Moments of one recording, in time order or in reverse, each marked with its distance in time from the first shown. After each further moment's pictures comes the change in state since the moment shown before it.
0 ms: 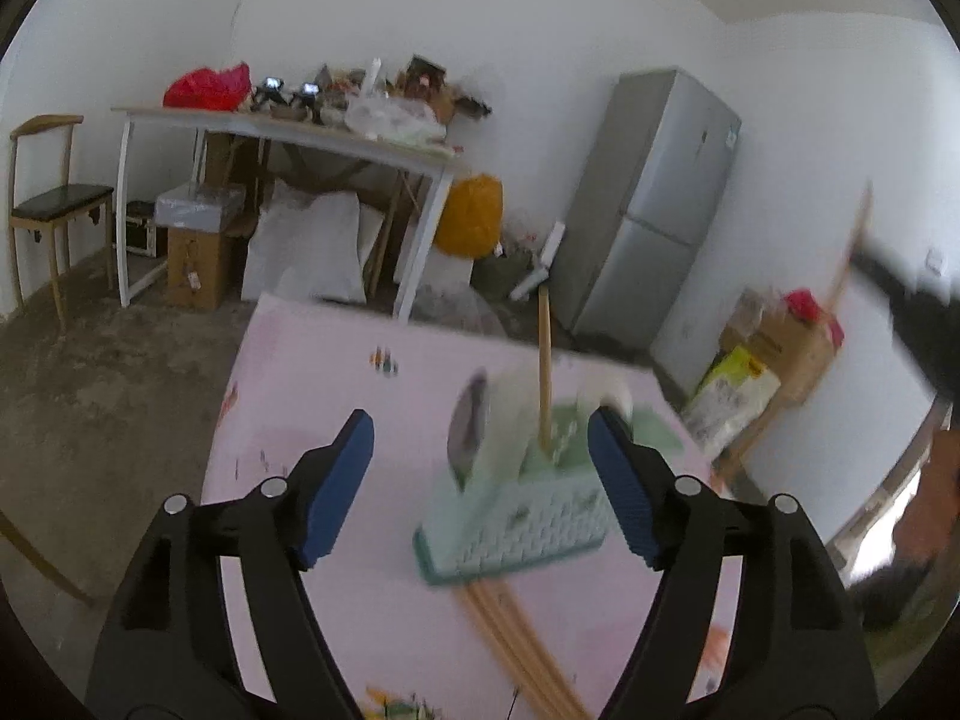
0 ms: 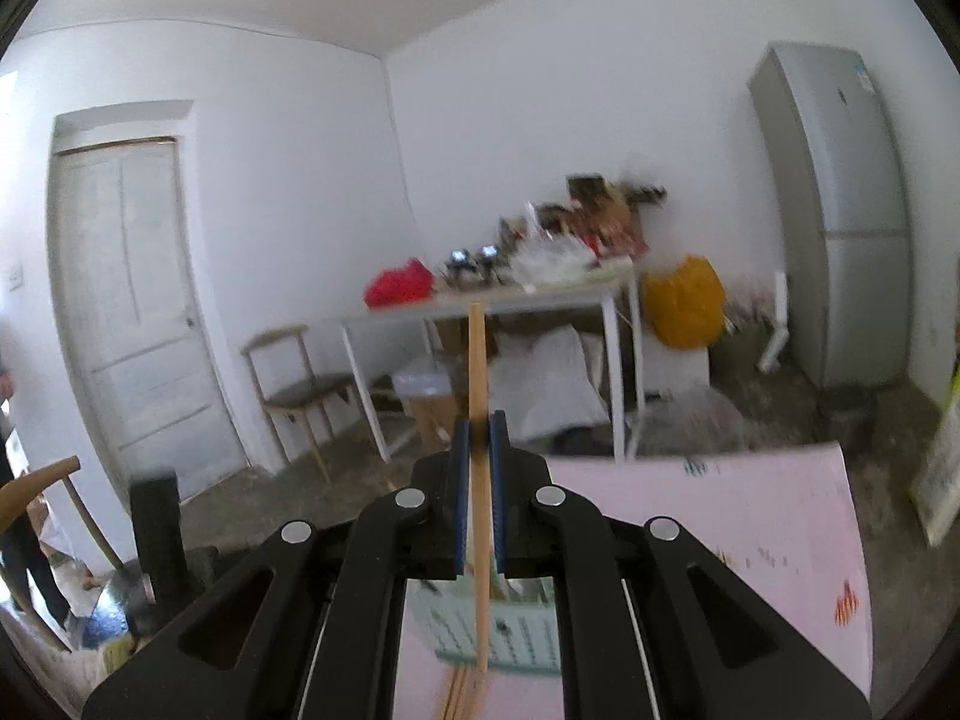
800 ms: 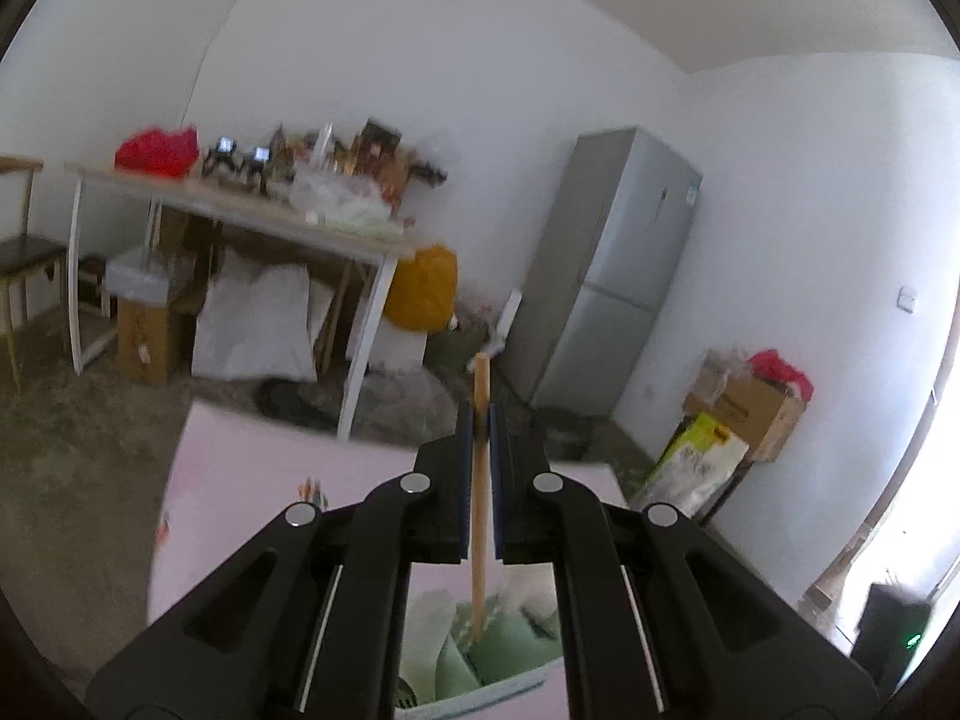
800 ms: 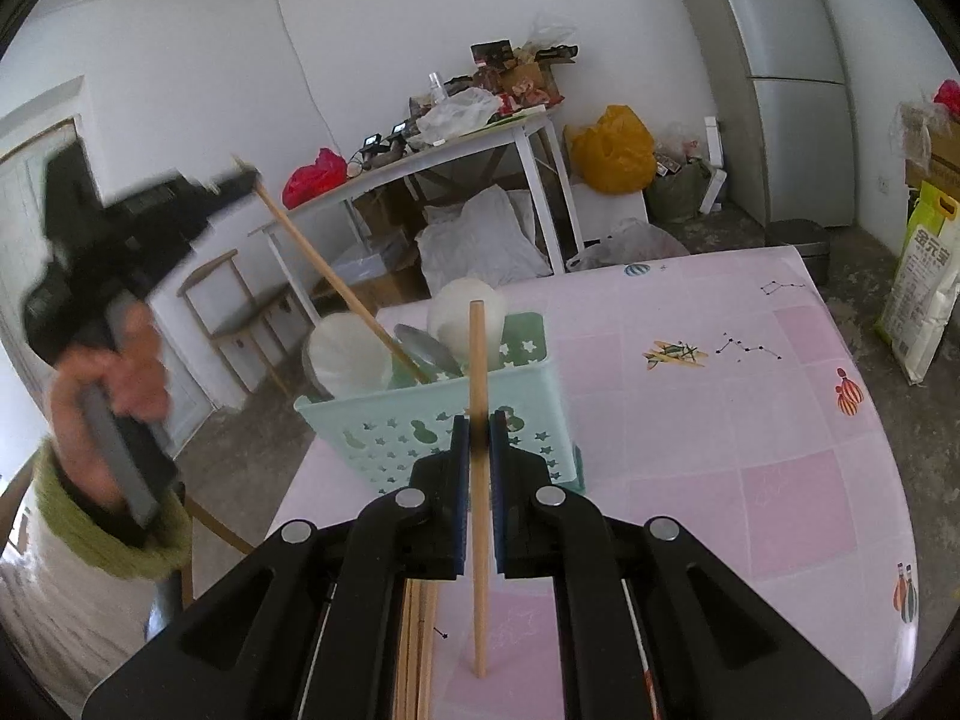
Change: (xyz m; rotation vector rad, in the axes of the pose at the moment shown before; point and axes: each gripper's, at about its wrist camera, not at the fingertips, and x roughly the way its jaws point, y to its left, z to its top) left arm 0.048 -0.050 0.097 0.002 -0.145 -0.097; right arm 0.013 -0.042 -0.119 0.213 0.303 -0.151
